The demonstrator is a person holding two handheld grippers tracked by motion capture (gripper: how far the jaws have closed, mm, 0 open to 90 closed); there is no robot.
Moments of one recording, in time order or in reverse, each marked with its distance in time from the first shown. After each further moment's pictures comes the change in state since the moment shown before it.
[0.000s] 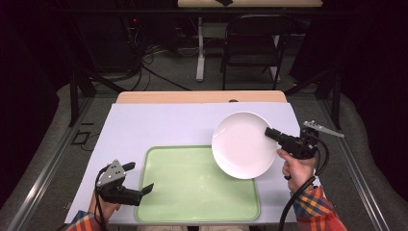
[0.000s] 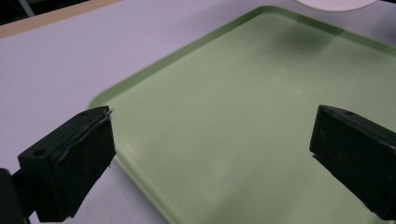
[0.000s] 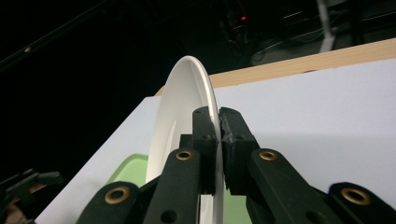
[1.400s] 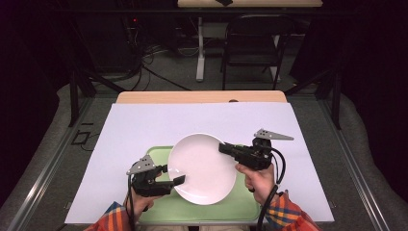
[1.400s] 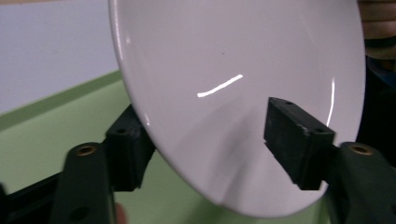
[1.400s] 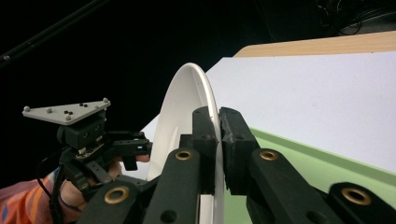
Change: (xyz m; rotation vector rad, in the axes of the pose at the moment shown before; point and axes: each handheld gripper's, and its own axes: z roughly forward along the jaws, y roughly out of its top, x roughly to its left) left arm -0.033 0.025 0.062 -0.072 -0.223 -0.171; right arm 0.081 -0.043 0.057 0.140 0.275 -0.100
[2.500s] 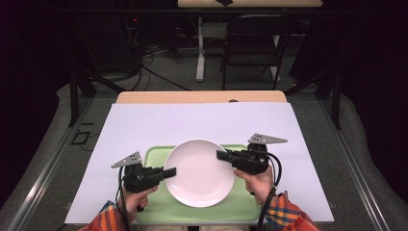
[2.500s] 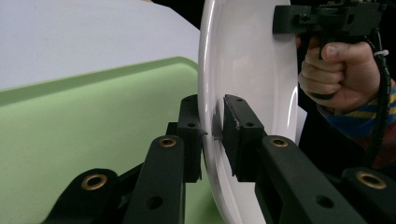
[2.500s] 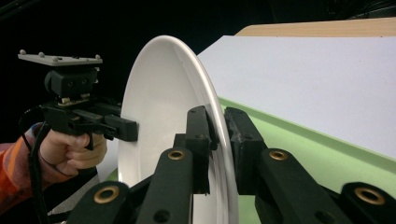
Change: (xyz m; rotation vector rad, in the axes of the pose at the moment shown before) left arm 0.019 0.001 -0.021 -0.079 -0.120 -0.158; right arm -0.005 -0.014 0.007 0.081 0.002 -0.076
